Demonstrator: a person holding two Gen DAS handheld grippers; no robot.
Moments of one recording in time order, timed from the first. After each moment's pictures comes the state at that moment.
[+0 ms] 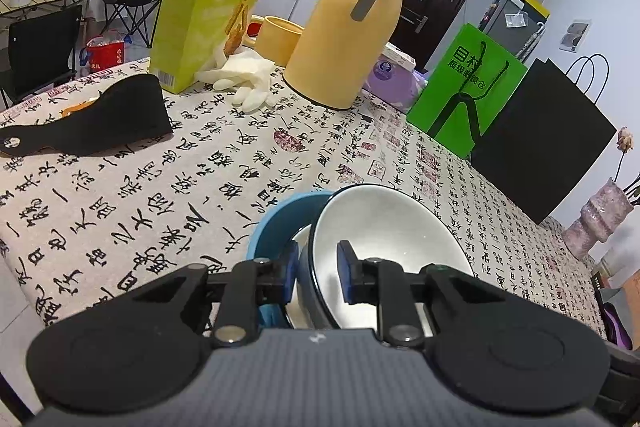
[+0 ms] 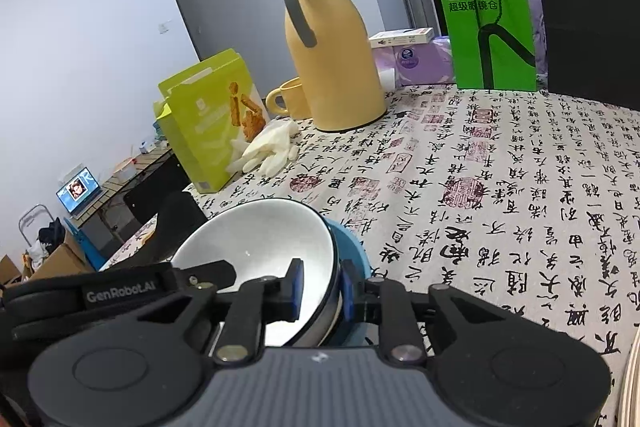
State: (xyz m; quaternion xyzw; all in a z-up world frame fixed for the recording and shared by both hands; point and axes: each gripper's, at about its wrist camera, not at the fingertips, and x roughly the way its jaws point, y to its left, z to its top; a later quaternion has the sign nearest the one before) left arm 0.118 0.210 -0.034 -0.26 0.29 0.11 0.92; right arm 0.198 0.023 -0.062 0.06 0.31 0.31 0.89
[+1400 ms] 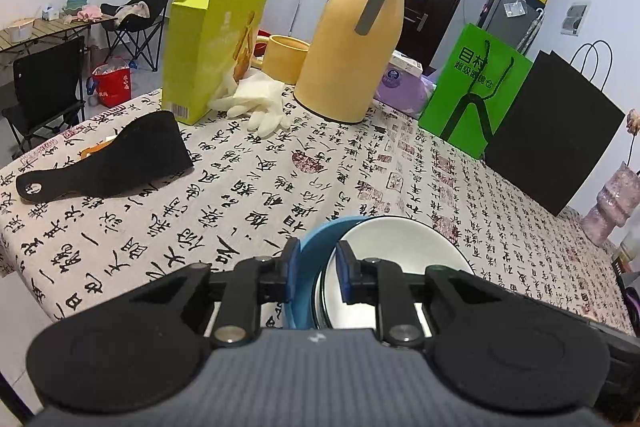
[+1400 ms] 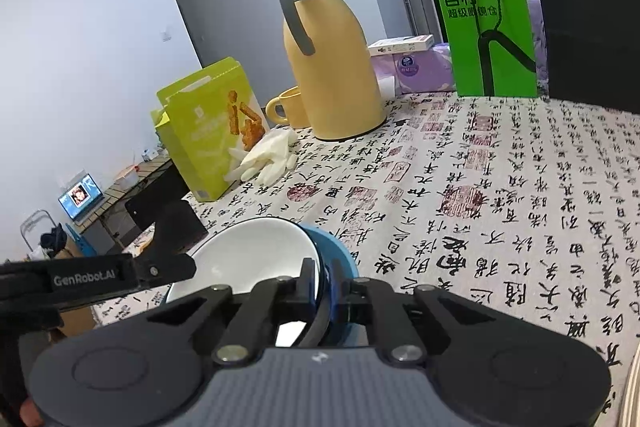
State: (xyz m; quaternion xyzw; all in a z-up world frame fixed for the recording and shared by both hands) left arm 0.116 0.222 -0.021 -0.21 0.29 0.12 0.93; right arm 0.209 0.017 -0.066 0.08 0.31 0.32 0.89
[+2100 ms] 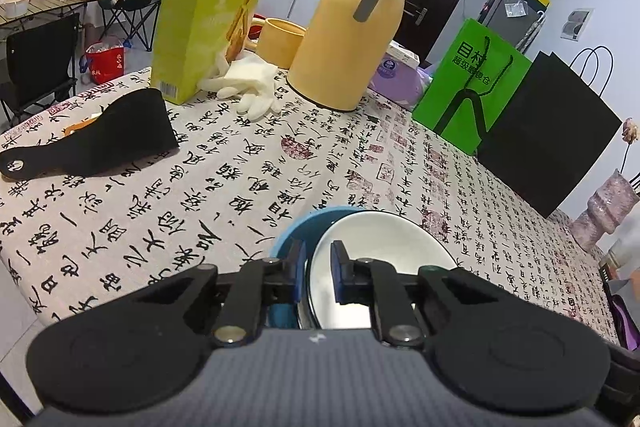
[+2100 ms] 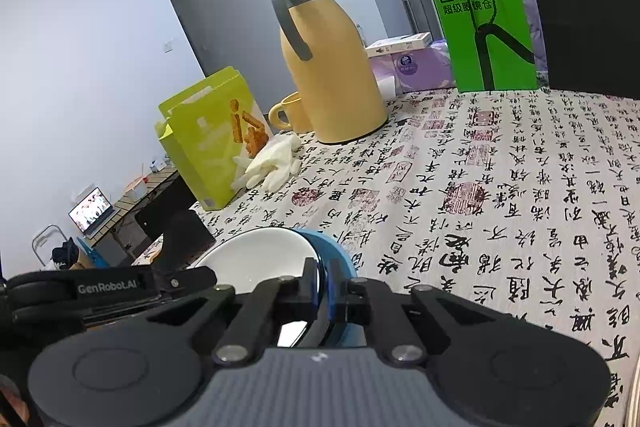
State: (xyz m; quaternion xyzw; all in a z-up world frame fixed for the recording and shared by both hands) left arm 0.124 0.220 -0.027 -0.24 0.30 0.11 0.92; right arm 0.209 0.014 -0.065 0.09 0.31 0.32 0.89
